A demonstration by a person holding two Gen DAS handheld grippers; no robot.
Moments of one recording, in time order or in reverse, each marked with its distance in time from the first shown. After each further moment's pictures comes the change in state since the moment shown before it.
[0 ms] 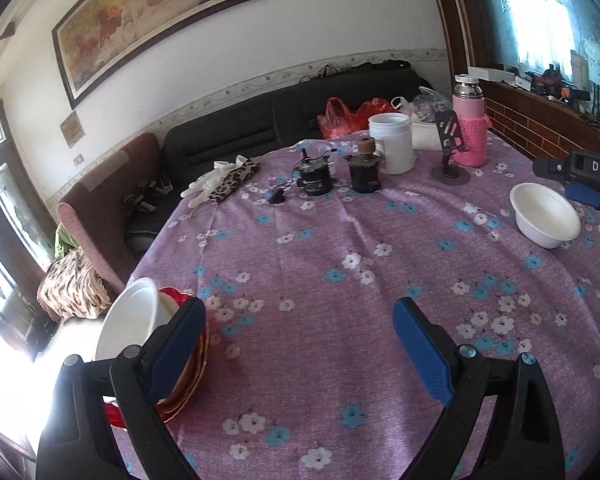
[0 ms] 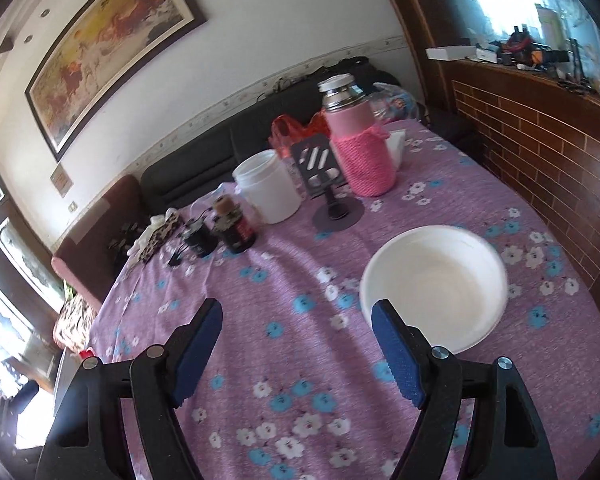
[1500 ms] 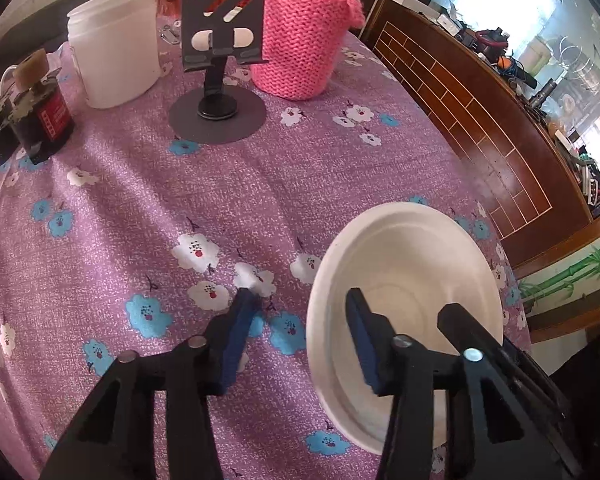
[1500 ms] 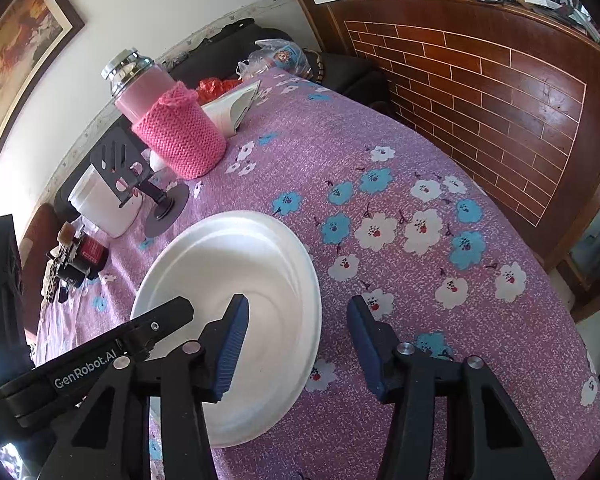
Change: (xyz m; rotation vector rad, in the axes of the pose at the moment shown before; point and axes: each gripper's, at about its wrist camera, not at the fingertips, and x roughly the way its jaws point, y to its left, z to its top) left arm 0.203 -0.246 0.095 -0.062 0.428 -0.578; right arm 0.066 -0.142 0.008 0.216 0.158 -0.234
